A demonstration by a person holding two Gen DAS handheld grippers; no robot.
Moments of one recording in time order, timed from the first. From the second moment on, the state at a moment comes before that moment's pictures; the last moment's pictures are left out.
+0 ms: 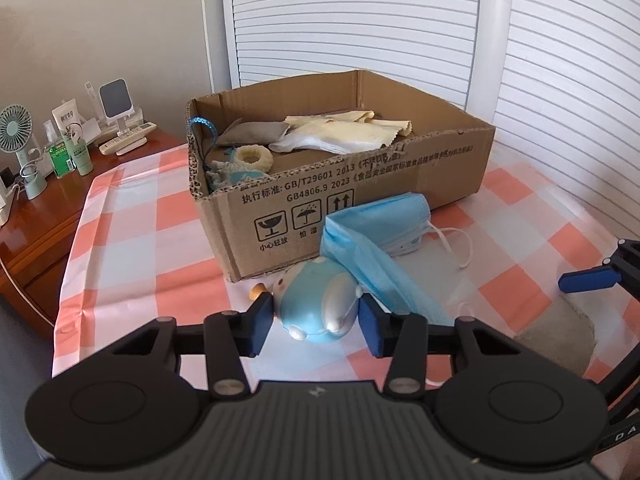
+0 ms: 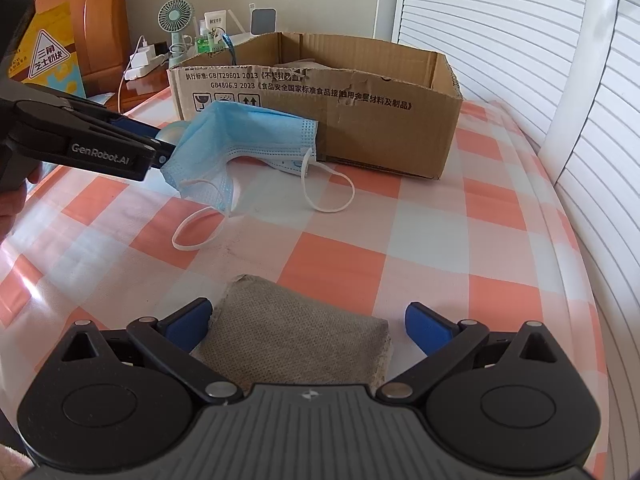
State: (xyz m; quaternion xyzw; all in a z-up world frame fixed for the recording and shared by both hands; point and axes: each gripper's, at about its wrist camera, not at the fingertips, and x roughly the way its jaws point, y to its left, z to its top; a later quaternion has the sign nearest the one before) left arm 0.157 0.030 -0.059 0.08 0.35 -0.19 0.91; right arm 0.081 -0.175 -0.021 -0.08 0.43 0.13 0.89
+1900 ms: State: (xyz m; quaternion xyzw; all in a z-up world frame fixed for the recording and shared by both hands) left arm 0.104 0.064 -0.068 0.07 0.39 -0.17 0.90; right arm 0.063 -0.146 -0.011 -0.10 0.45 0.18 0.87
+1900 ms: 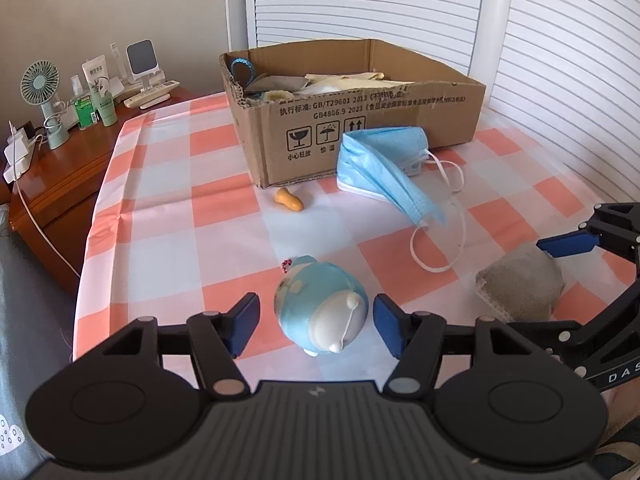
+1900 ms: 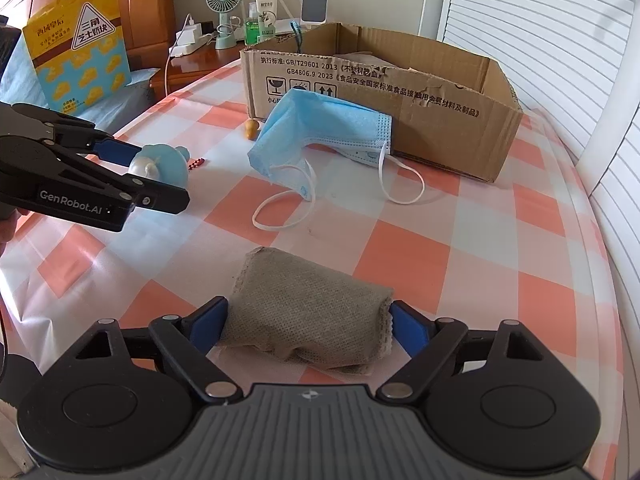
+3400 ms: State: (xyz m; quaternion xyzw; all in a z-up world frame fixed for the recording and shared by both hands) left arm 0.105 0.069 -0.073 0.04 0.40 -0.18 0.90; right arm 0.069 -0.163 -0.012 -0.17 0.43 0.23 0.85
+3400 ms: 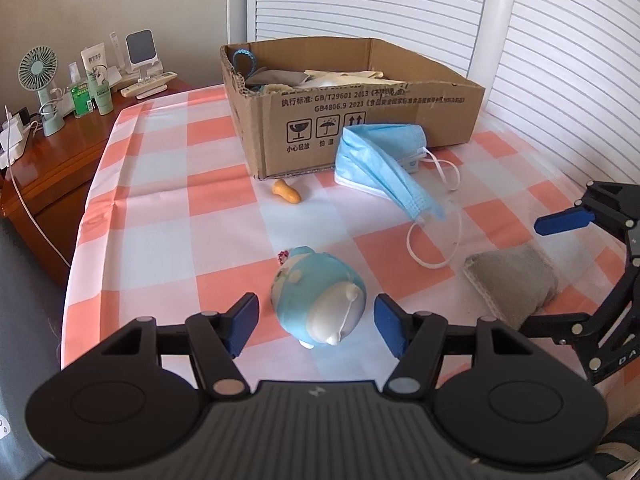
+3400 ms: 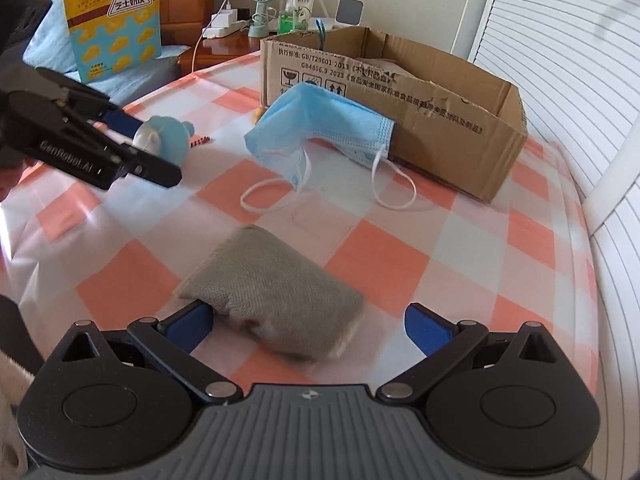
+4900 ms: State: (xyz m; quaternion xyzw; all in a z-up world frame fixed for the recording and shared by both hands) left arm 0.115 0.050 -0.005 0.08 0.35 -0.24 0.90; right arm 0.072 -0.163 0.035 -0.13 0.41 0.24 0.87
